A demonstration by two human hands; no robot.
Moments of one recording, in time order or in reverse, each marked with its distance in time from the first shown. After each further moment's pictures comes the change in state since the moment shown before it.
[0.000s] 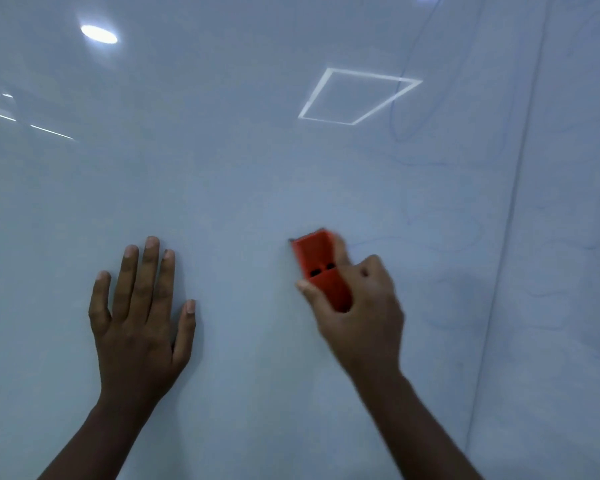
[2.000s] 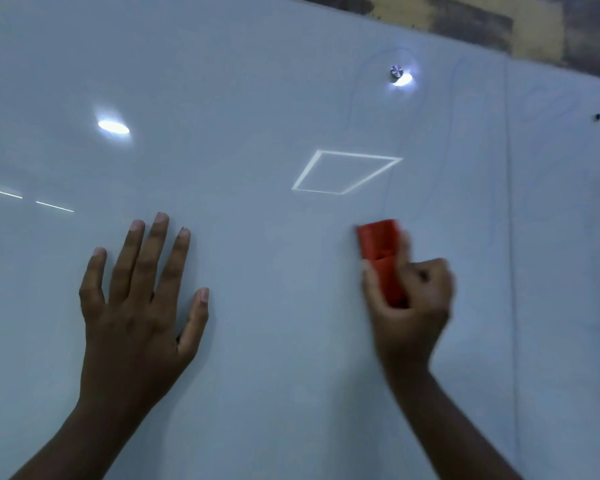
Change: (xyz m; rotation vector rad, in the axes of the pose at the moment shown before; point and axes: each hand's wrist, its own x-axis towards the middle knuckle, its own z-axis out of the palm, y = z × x) left_hand 0.143 -0.008 0.009 0.000 0.130 0.076; right_hand 0.126 0.032 0.012 0.100 0.544 -0.082
